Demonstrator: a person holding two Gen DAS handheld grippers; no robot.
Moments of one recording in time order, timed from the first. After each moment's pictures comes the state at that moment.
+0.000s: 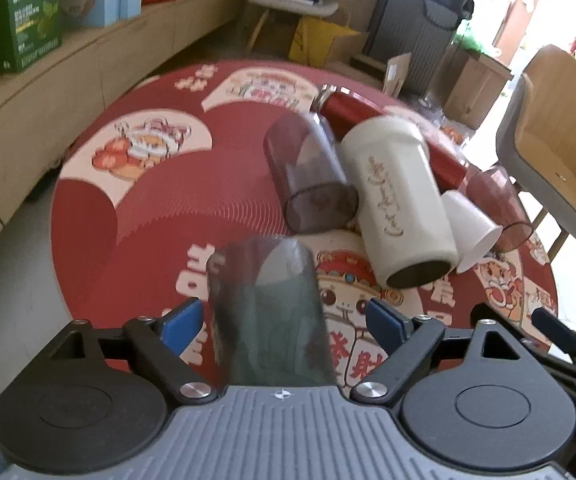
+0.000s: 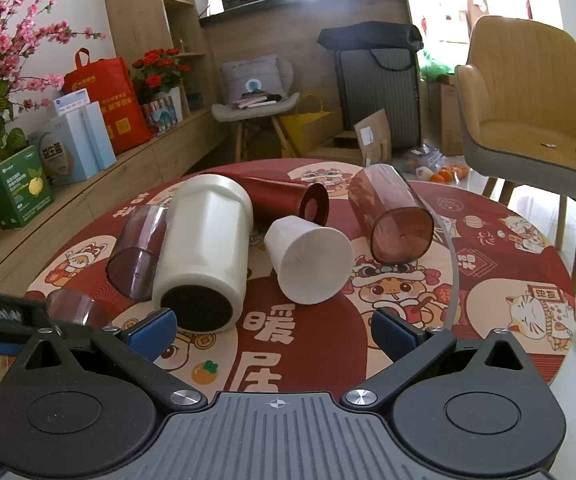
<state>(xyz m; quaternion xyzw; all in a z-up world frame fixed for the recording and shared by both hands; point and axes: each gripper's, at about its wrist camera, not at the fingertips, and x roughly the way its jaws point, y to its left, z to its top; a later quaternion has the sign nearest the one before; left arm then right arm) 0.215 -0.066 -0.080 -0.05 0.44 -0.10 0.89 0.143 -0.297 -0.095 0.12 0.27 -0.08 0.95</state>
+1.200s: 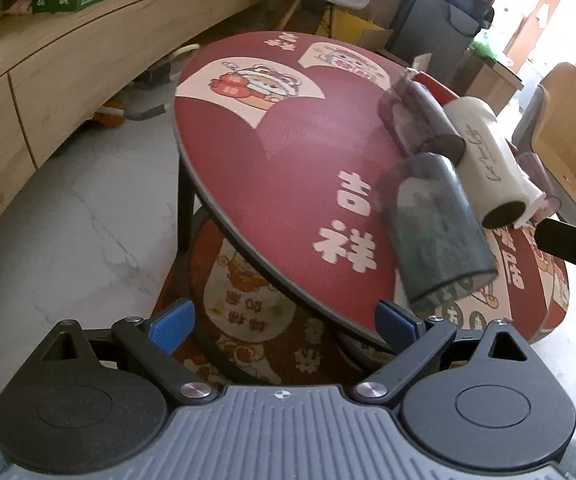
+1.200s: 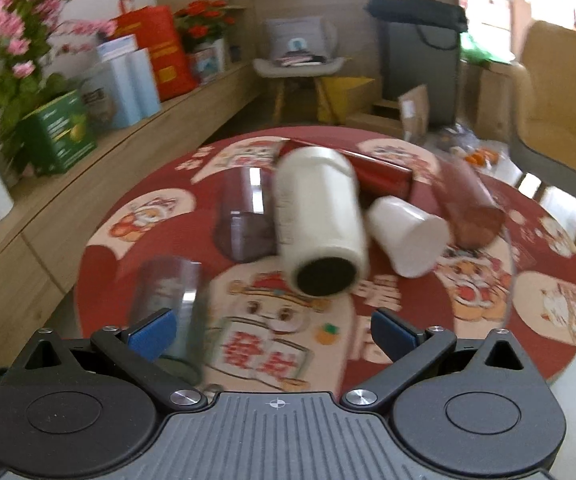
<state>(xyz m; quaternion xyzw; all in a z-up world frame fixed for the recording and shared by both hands) 0.183 0.058 -0.122 -0.09 0.47 -0.10 0.87 0.157 -0.186 -0.047 0.07 0.35 -0.03 0.93</state>
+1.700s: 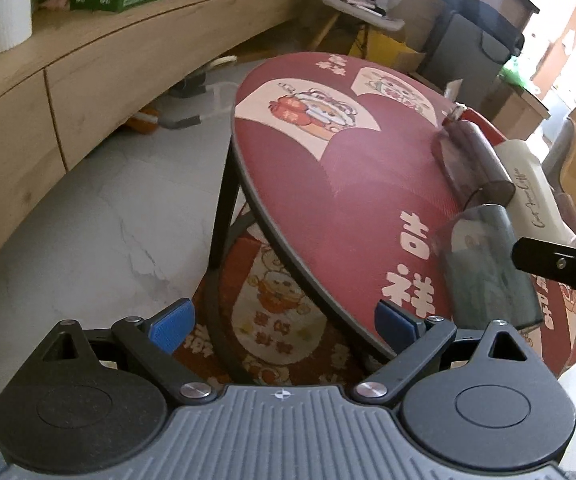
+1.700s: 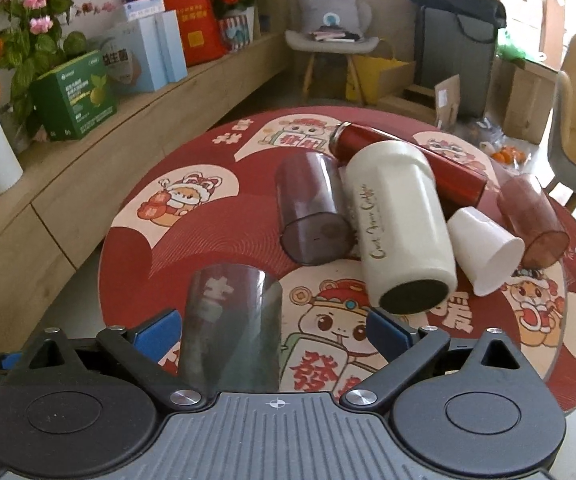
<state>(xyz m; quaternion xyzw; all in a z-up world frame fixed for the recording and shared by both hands) 0.198 0.091 -0.126 -0.11 0.45 -0.05 0.88 0.213 -0.141 -0.054 0.05 0.39 -0.01 0.92</state>
